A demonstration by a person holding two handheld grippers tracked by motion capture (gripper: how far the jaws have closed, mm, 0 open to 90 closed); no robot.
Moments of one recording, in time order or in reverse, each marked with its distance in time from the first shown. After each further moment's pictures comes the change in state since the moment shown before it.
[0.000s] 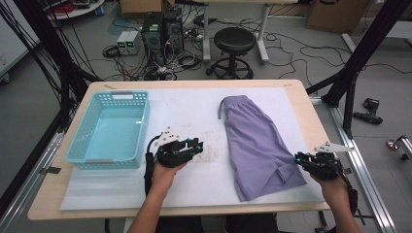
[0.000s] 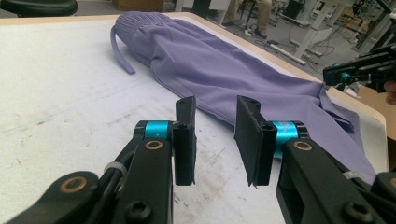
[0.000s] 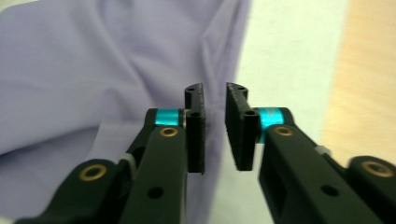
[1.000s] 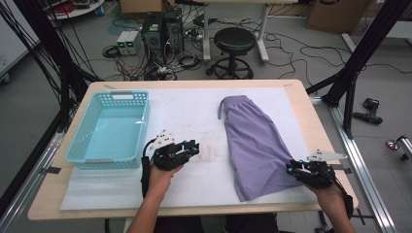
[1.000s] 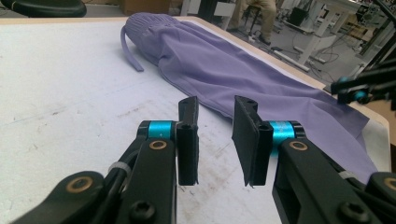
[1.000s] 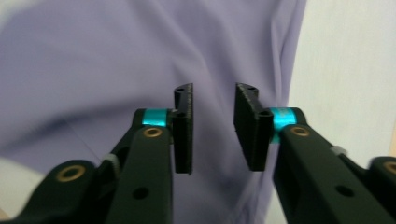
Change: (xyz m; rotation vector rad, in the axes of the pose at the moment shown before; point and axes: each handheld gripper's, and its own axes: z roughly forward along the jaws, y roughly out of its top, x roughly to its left) left arm 0.001 -0.008 -0.010 -0.016 0.005 -0.005; right arm 0.019 -0.019 0.007 0.039 0.101 -0.068
